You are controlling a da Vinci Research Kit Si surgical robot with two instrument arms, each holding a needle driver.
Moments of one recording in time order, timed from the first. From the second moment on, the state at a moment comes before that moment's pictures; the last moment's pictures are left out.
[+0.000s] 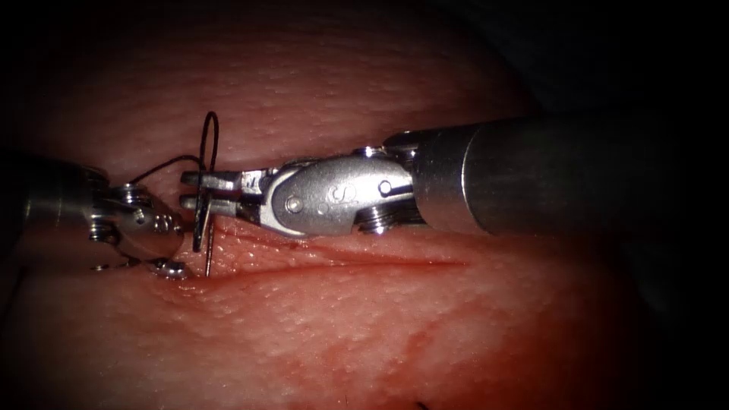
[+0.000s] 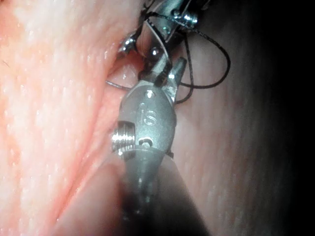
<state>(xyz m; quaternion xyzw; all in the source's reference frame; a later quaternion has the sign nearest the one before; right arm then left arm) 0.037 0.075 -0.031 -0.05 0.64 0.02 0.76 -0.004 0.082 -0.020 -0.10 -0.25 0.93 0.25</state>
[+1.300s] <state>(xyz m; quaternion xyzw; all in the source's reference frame) 0.036 0.077 -0.032 0.00 0.62 0.17 0.77 -0.006 0.079 -0.031 -0.12 -0.17 0.94 0.28</state>
